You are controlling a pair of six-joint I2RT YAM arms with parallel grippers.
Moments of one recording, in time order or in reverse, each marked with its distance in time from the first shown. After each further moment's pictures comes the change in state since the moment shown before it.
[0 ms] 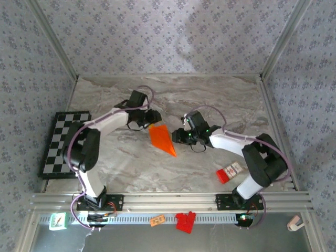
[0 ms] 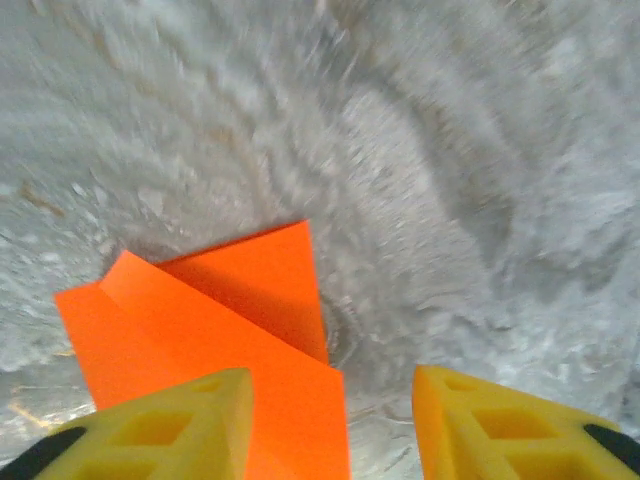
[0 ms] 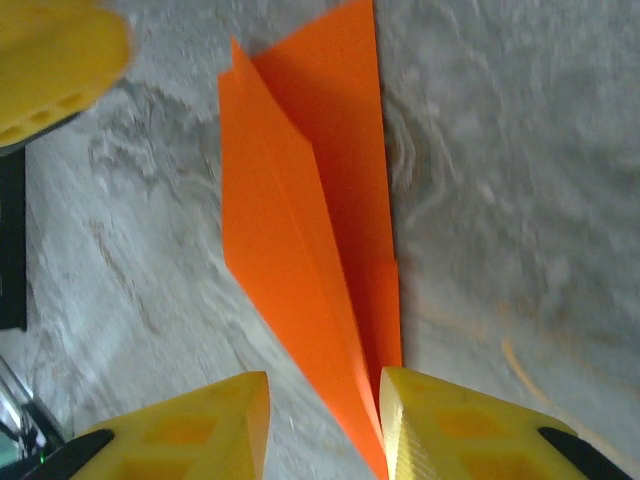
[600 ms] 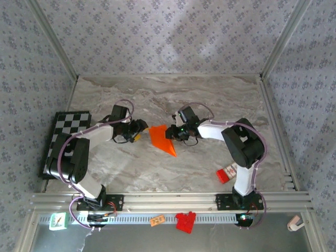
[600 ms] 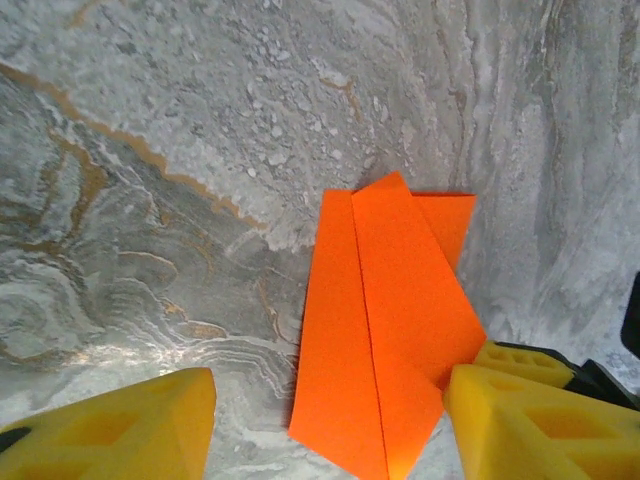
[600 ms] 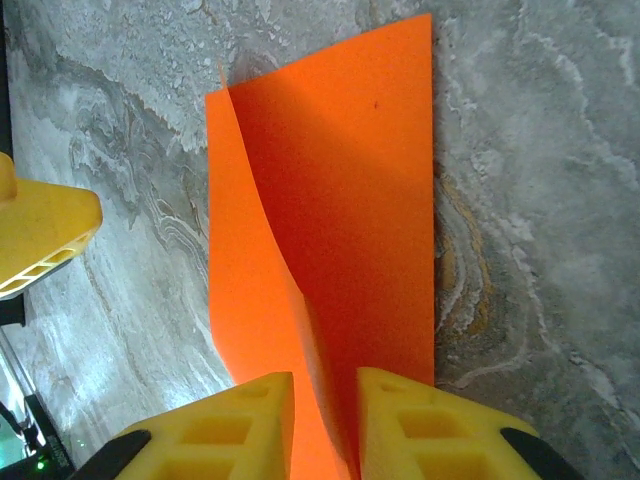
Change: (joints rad) left arm 0.139 -0.150 -0.365 0.189 0.097 -0.169; right arm -0.017 0.272 0.175 0.029 -0.134 -0.067
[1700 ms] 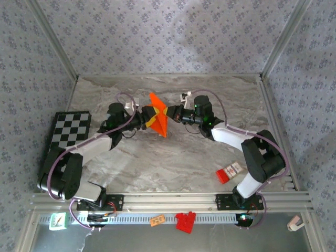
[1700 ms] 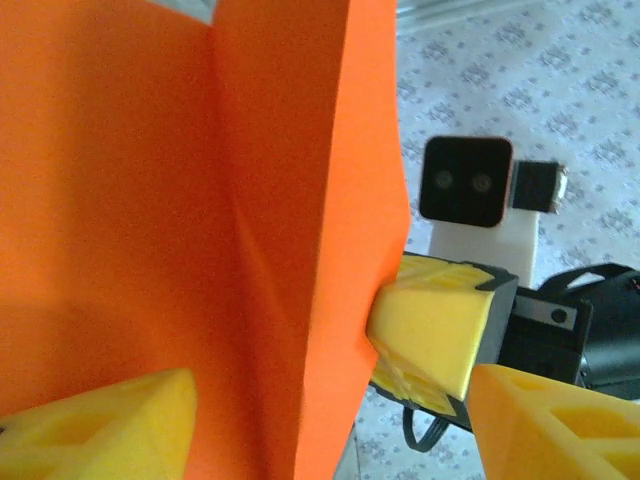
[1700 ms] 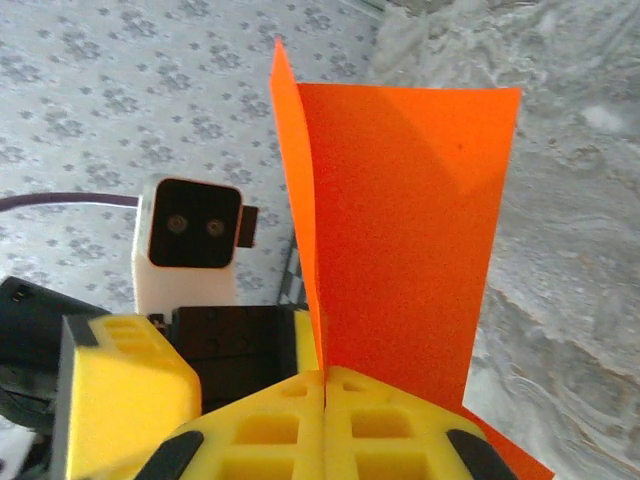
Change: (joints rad) left arm -0.088 -0.170 -0.134 0.708 0.236 -0.240; right arm -0.071 -0.251 -0.119 0.580 -0.140 0.426
